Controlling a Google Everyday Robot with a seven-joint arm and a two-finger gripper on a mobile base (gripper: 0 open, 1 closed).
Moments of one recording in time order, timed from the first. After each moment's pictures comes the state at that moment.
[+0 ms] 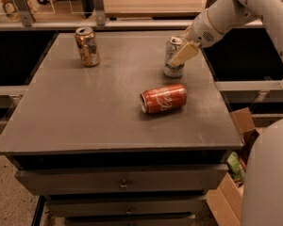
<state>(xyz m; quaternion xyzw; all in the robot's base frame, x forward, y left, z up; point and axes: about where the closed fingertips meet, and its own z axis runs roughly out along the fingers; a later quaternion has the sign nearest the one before) 0.706 -0.130 0.881 -0.59 0.73 0.14 0.31</state>
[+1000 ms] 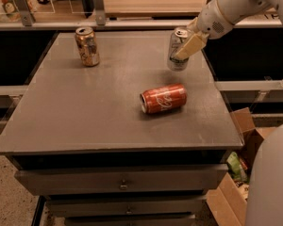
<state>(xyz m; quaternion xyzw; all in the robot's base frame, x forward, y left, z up) 0.694 -0.136 0.912 -0.60 0.72 0.14 0.32</state>
